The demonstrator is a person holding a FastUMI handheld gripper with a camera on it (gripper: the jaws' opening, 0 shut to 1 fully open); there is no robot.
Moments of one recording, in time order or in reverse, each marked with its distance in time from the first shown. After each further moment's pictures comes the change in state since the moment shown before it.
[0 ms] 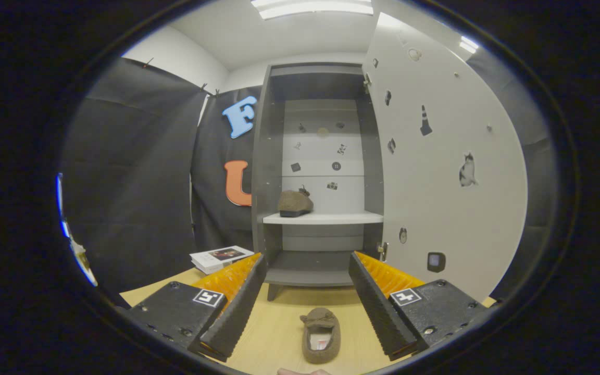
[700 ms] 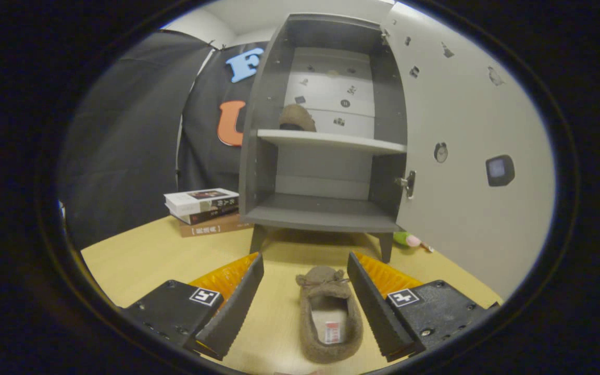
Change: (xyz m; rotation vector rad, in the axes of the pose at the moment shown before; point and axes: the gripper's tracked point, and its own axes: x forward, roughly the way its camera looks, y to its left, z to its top) arm 0.076 -0.014 -0.175 -0.073 0.242 -0.088
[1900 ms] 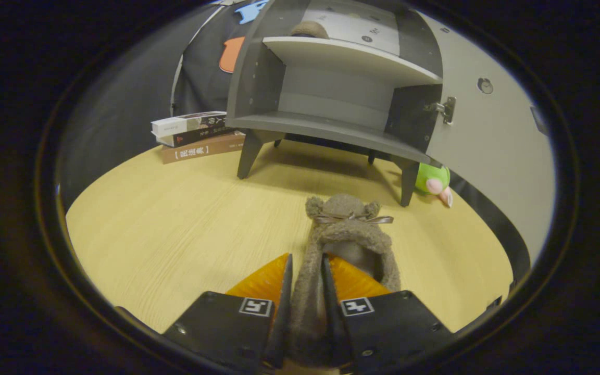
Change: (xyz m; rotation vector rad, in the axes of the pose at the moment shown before) arm 0.038 0.006 -0.095 -0.100 0.334 0.020
